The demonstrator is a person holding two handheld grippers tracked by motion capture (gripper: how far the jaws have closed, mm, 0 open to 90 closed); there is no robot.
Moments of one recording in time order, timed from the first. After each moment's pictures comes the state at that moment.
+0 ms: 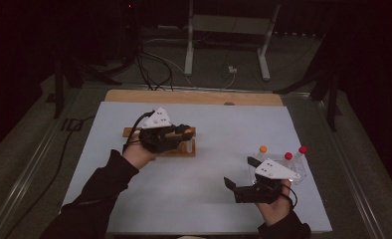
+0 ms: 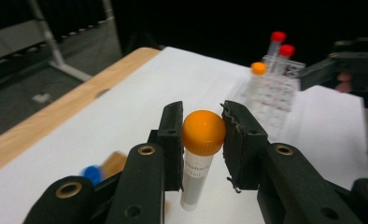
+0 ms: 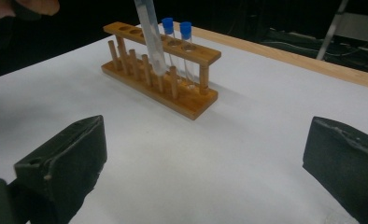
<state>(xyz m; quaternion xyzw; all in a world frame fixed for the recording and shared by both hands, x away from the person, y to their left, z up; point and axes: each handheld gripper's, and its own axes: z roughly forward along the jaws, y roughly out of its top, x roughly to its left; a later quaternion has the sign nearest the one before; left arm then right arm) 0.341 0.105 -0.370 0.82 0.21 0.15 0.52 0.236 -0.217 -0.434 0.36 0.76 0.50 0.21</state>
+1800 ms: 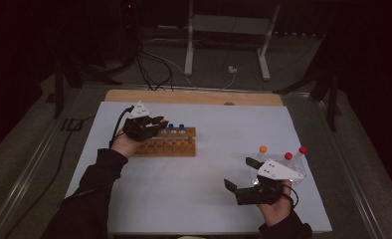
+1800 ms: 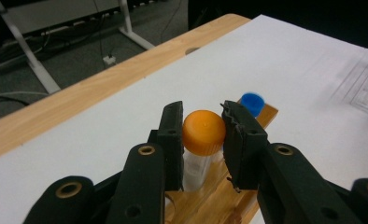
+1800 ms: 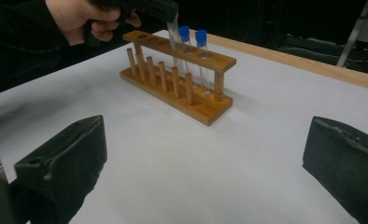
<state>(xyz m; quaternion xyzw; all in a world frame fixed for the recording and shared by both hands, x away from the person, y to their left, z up) 0.399 0.154 -0.431 0.80 0.32 0.19 0.47 0.235 -0.220 -0.433 0.34 0.76 0.52 0.19</state>
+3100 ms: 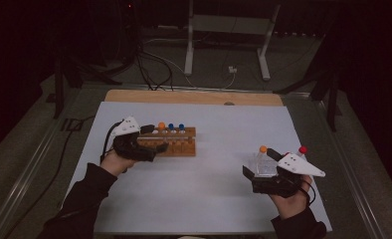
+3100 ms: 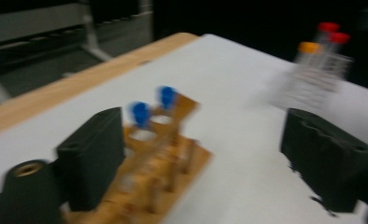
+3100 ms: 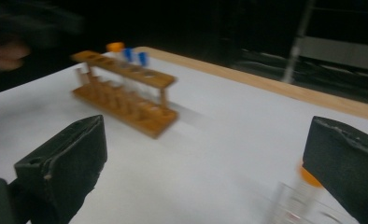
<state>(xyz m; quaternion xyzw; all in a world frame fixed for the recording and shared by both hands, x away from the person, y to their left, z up) 0.335 0.168 -0.420 0.79 0.27 0.12 0.54 0.244 -0.260 -0.421 0.39 0.71 0.52 0.27</state>
